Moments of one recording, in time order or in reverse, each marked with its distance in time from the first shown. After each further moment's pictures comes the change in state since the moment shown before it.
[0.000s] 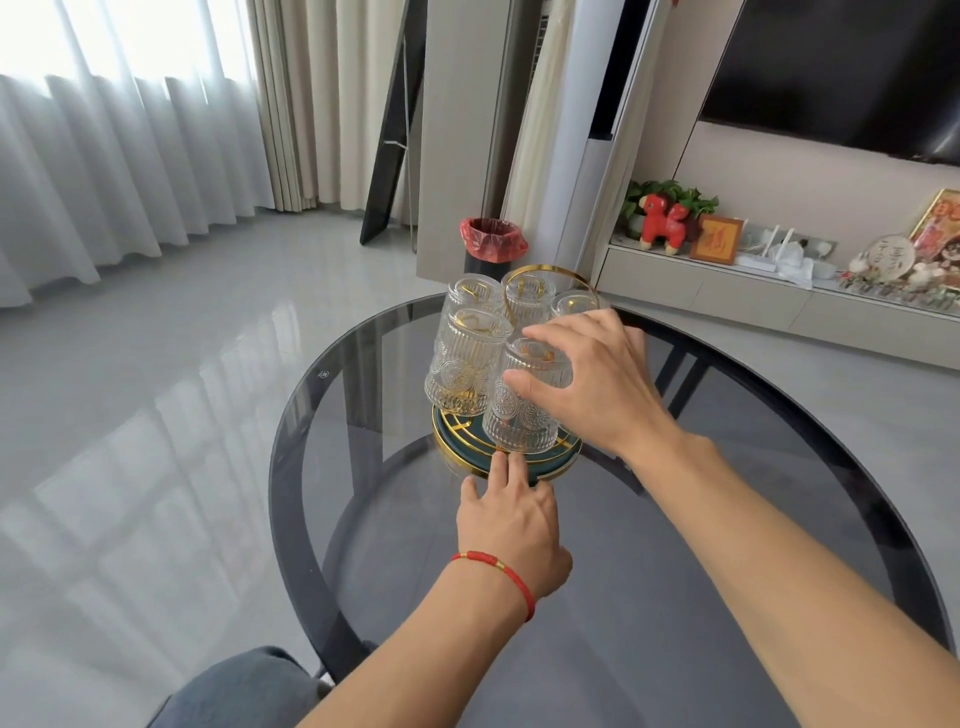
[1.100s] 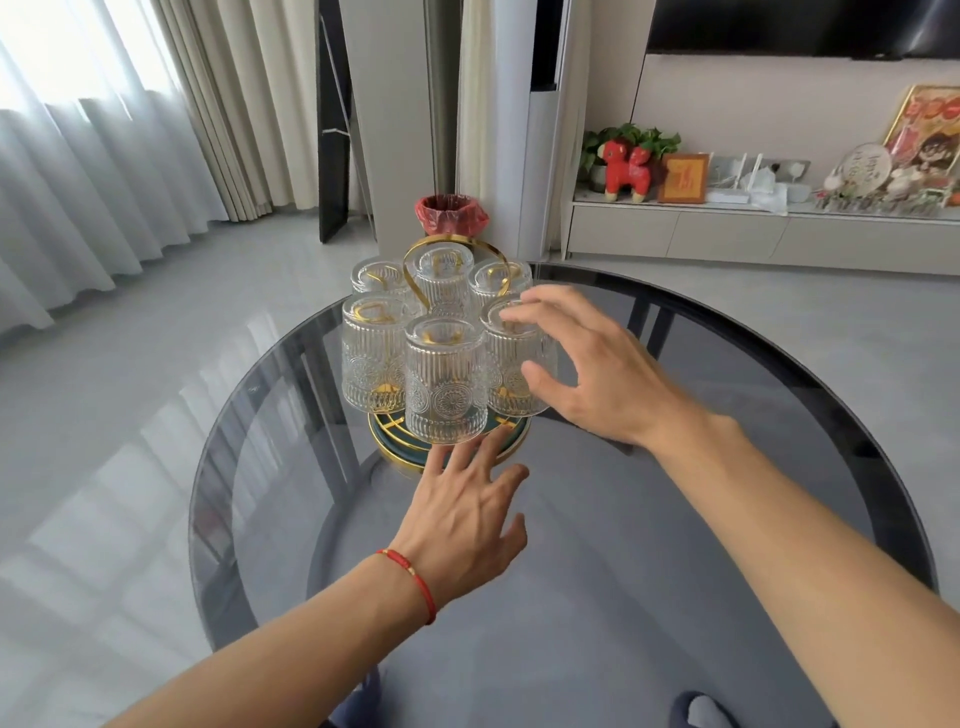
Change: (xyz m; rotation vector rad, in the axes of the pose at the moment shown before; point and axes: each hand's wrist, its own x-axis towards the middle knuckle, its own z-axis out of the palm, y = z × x) left_hand 0.034 -0.012 0.034 0.149 0.257 0.321; right_hand -0.032 0.078 -0.014 0.197 -0.031 -0.135
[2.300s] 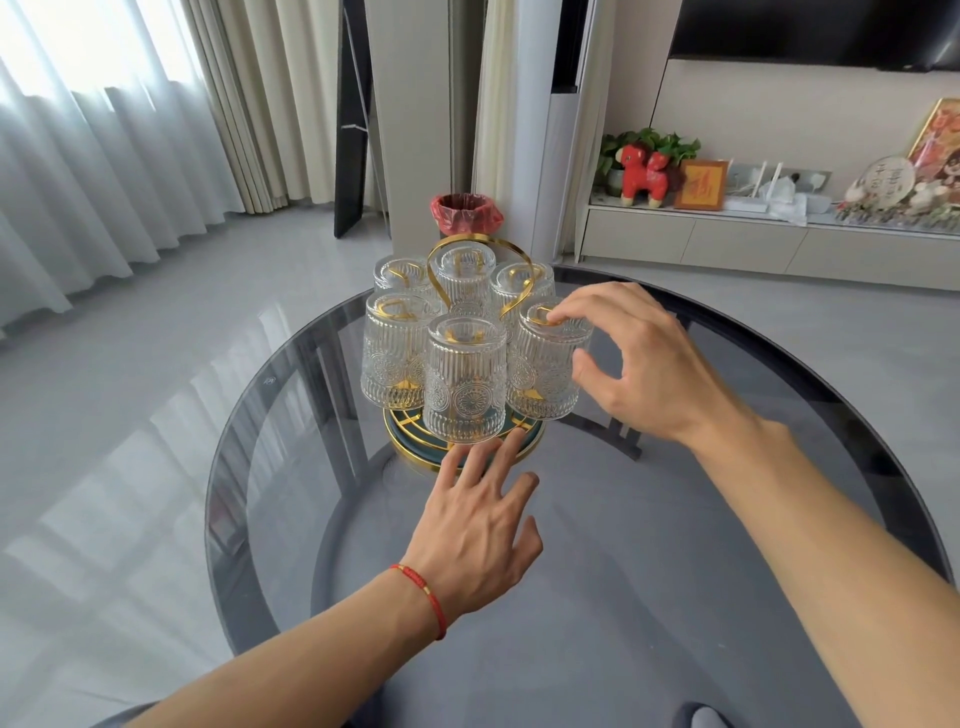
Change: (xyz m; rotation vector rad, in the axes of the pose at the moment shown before) left_hand -0.010 0.004 0.020 0.027 0.143 -0.014; right_hand 0.000 0.013 -0.008 -0.021 0.135 -0.059
